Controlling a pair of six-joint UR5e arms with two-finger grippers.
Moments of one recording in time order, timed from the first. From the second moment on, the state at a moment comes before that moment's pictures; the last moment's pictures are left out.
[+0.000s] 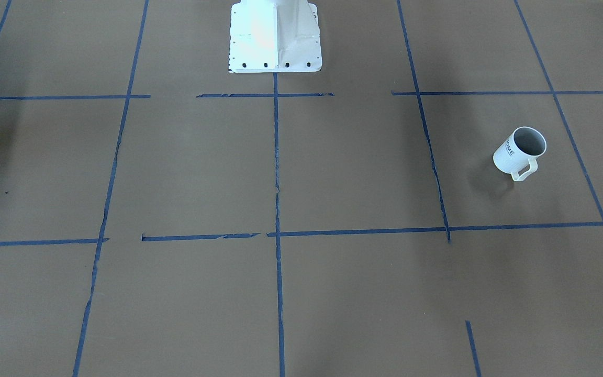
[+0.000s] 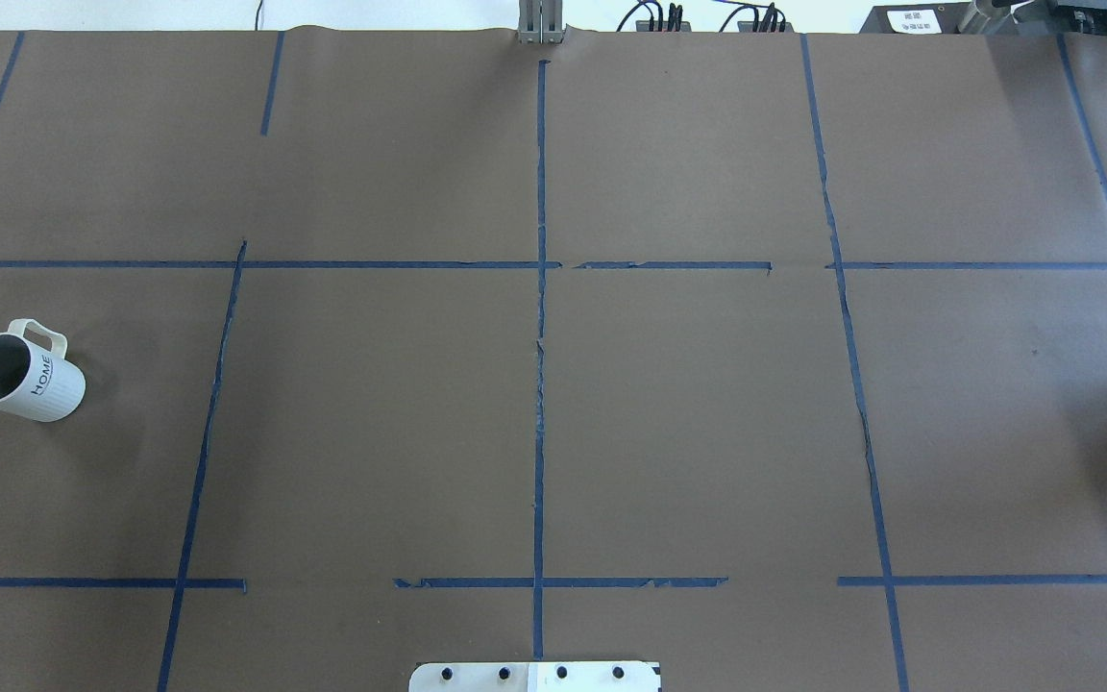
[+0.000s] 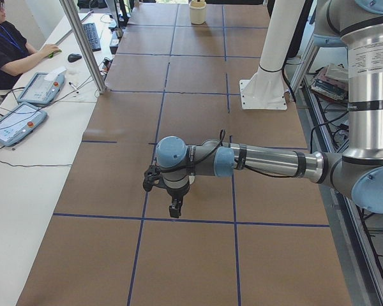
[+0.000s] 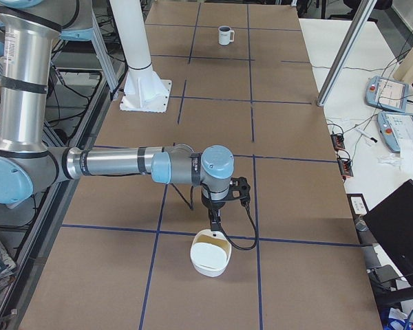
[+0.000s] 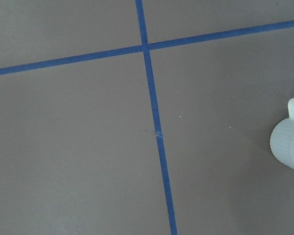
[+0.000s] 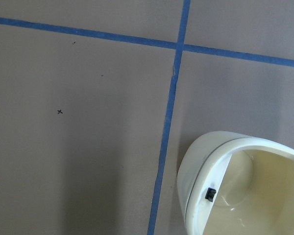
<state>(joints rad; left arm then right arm) -1.53 -1.44 -1.80 -1.48 -2.34 0.12 1.54 -1.75 1.84 -1.65 2.32 -0.12</state>
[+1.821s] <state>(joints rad) -1.28 -1.44 -1.78 -1.86 -2.29 -0.40 1.53 -1.75 1.84 -1.57 2.39 -0.12</state>
